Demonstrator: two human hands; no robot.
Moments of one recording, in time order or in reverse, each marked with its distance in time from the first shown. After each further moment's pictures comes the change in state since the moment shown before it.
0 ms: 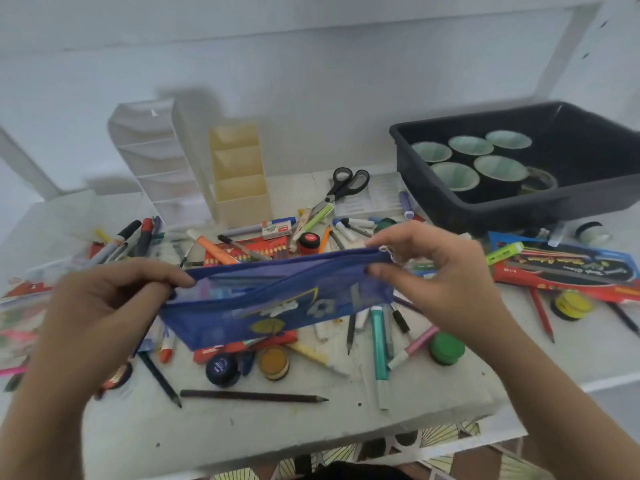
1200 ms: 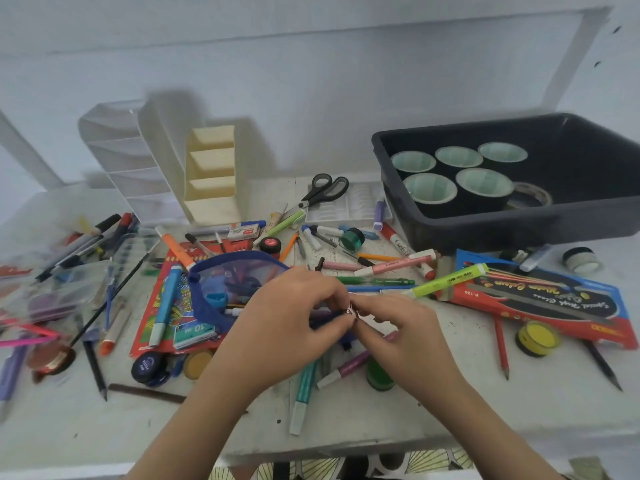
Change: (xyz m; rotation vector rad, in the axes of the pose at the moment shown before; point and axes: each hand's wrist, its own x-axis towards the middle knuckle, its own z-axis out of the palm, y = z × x) left_hand -0.003 0.133 0.180 0.276 -0.182 0.500; right_hand -0.049 0.092 -0.018 -0.051 -0.039 -0.015
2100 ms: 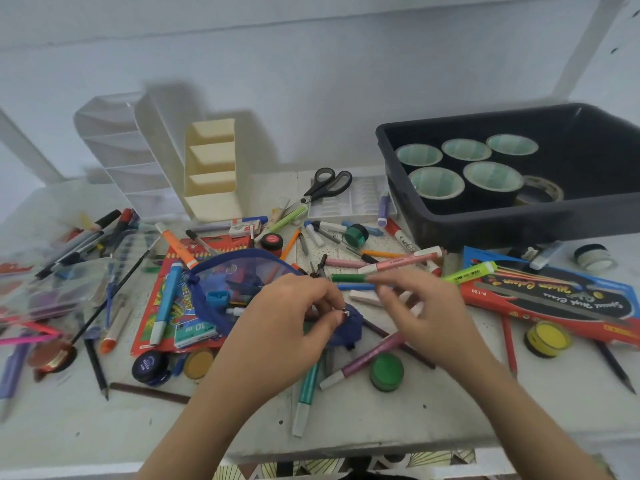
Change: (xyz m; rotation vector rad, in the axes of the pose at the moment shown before) left_hand -0.009 -0.002 0.004 -0.060 0.035 -0.130; right_hand 0.021 0.016 -0.019 -0.070 -0.085 0.147
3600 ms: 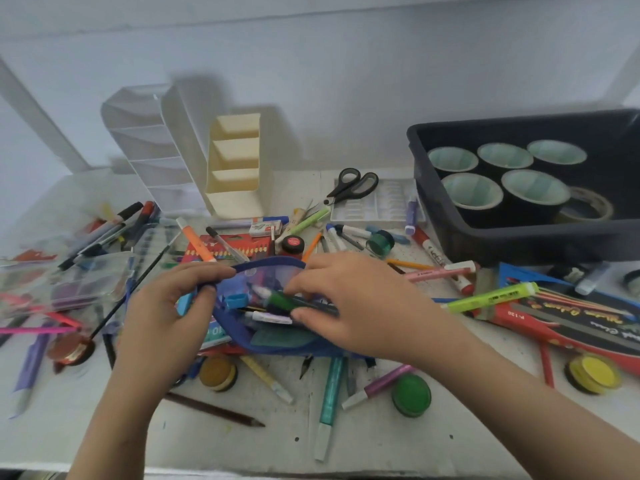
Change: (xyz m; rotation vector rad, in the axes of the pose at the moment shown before) left_hand -0.028 -0.062 -0.055 -0.080 0.447 -0.429; right_hand 0.062 -0.084 0.024 -0.273 -0.436 -0.478
